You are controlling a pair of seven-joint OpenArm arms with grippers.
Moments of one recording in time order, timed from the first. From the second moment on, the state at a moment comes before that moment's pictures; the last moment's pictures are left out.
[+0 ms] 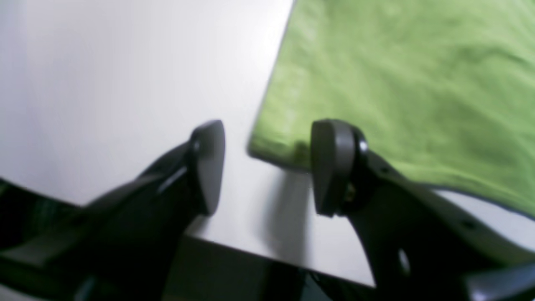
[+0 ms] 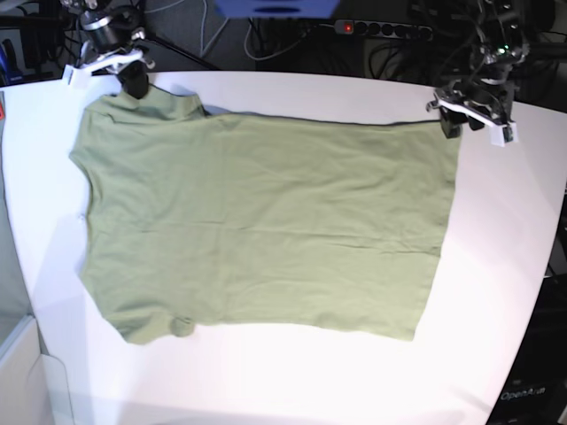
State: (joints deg) left arm 28.5 -6.8 -25.5 95.8 -24.1 -11.7 30.7; right arm -44.5 14.4 7.9 92.4 55.1 13.5 -7.2
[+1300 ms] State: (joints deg) left arm 23.6 -5.9 -28.8 90.5 -27.3 -27.0 40.0; right arm -44.1 14.0 7.9 92.5 52.2 13.5 -7.0
